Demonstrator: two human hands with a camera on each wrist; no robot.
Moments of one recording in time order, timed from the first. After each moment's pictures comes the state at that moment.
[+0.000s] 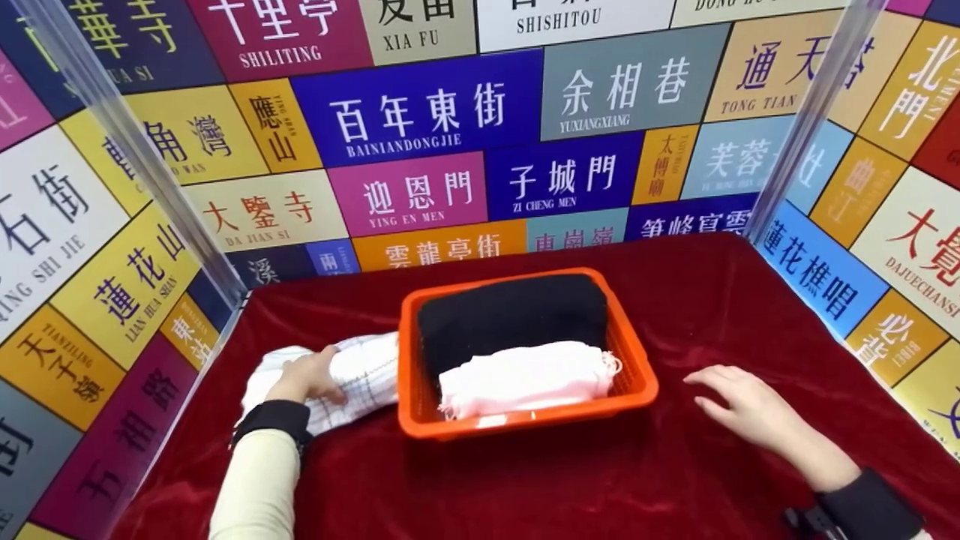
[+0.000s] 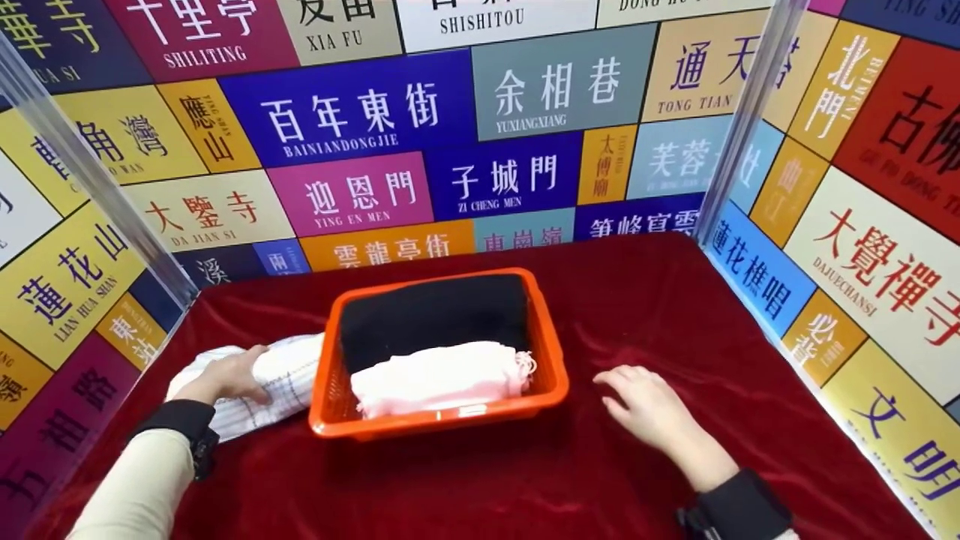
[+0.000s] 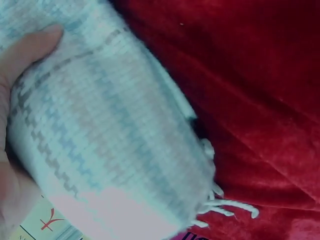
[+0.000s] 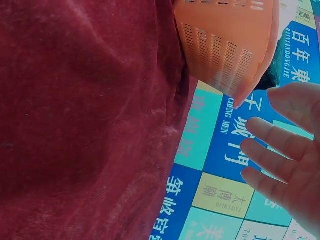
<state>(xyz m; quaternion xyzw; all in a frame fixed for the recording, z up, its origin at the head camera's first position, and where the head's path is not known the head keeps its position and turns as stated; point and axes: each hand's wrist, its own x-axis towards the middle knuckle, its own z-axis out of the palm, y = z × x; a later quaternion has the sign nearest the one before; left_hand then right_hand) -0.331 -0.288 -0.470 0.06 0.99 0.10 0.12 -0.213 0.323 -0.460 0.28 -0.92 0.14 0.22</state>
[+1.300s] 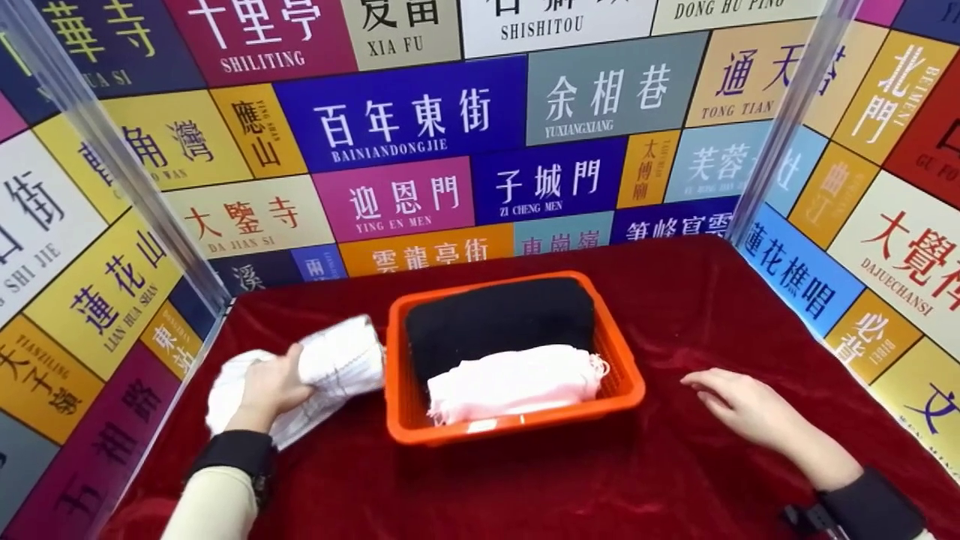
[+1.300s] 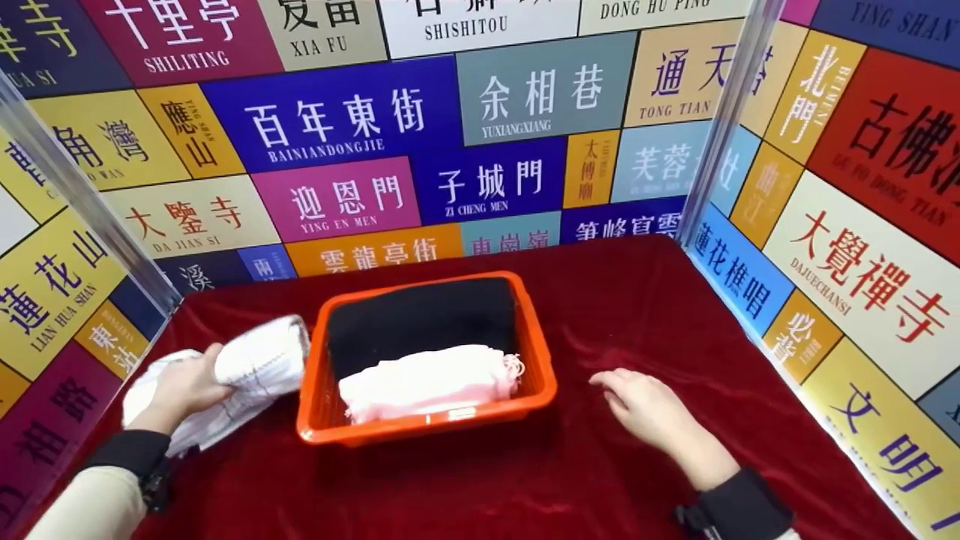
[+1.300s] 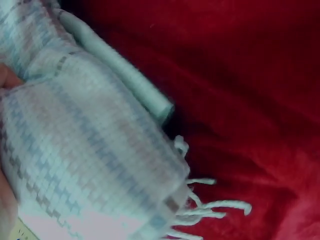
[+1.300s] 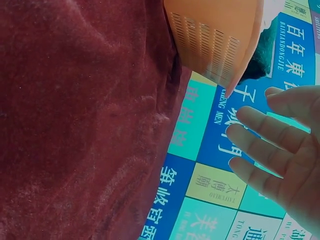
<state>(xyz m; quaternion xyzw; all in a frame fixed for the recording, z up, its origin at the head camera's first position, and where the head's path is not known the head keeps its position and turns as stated) -0.311 -0.305 -0.462 0.12 0.98 0.03 -0.12 -0.204 0.333 -0.446 0.27 -0.93 0.15 0.20</state>
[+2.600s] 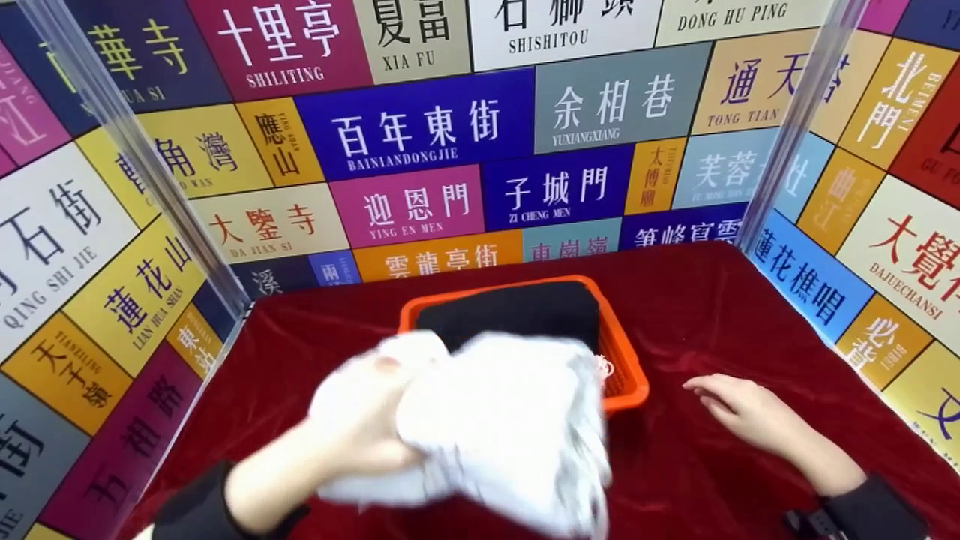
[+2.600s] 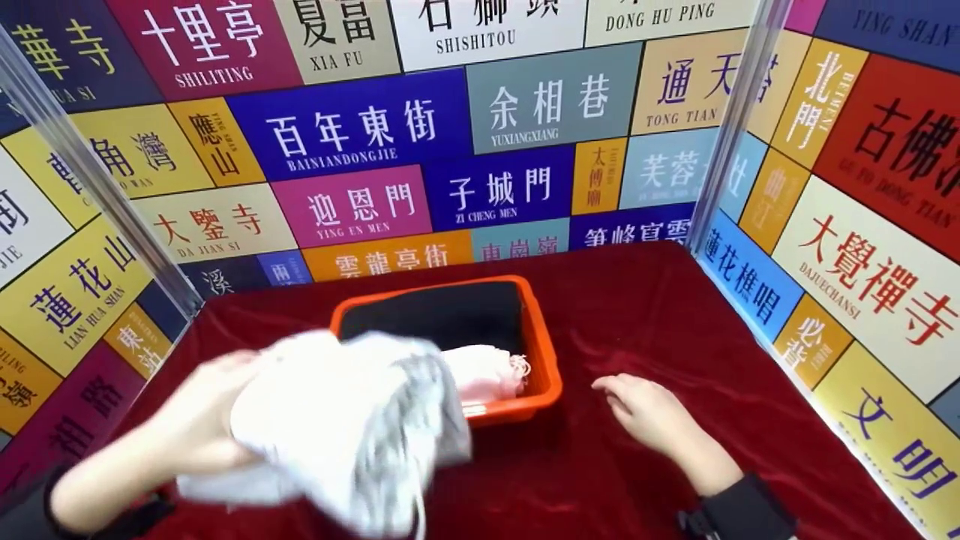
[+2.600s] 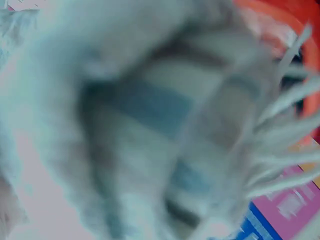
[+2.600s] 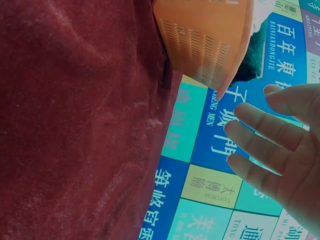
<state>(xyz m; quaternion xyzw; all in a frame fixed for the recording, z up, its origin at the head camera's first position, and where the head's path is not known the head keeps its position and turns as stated) -0.140 -0.126 -0.276 0.34 0.92 0.06 -0.18 -0.197 0.332 -0.447 0.28 -0.92 0.18 0.20</state>
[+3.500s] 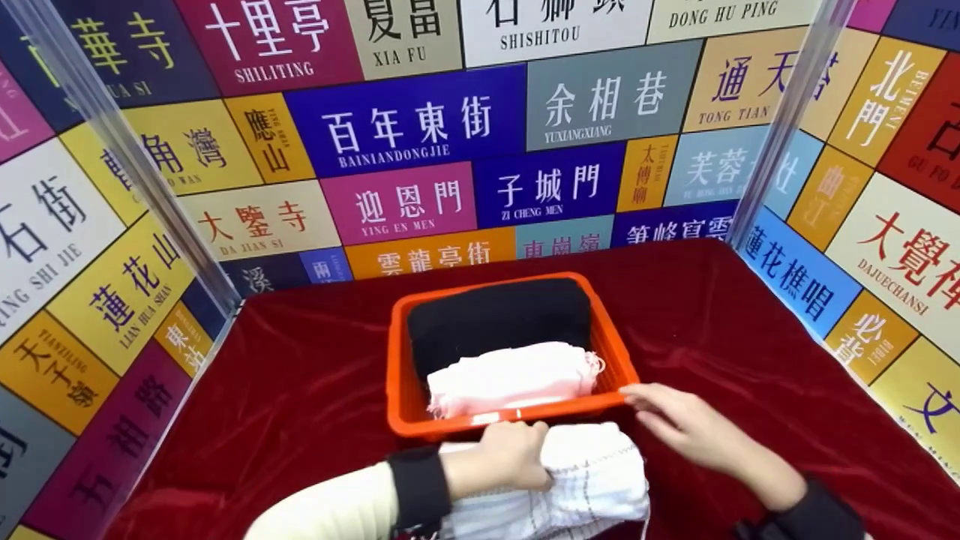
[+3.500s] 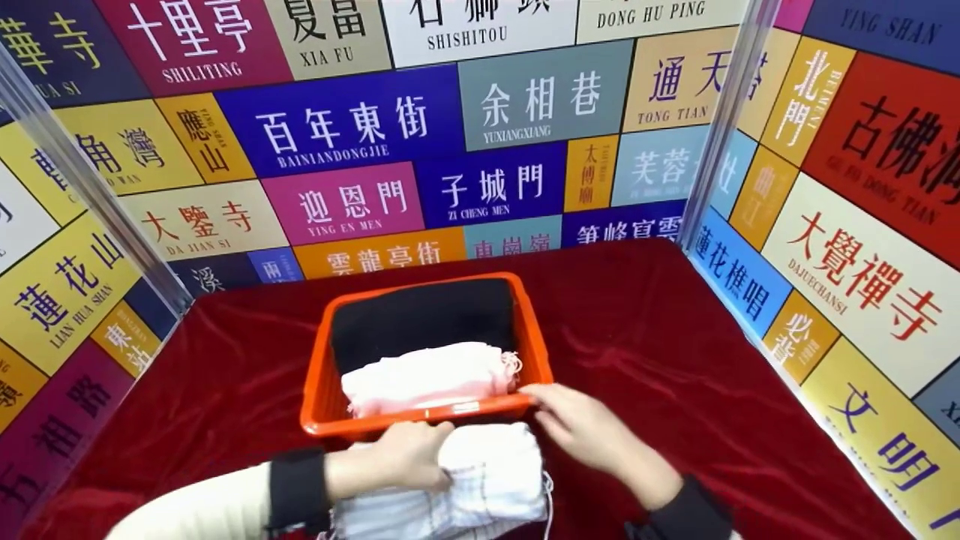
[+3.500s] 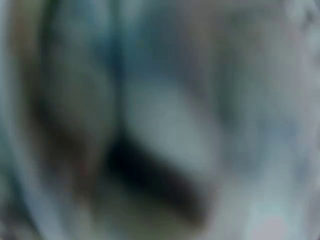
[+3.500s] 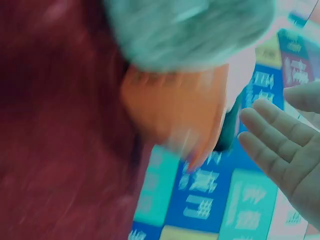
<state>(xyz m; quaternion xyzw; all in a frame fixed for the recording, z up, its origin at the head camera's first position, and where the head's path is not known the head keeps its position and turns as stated) -0.186 0.007 -0.443 0.28 0.96 0.03 0.07 -0.181 0.269 -0.443 0.37 -0.86 0.29 0.19</state>
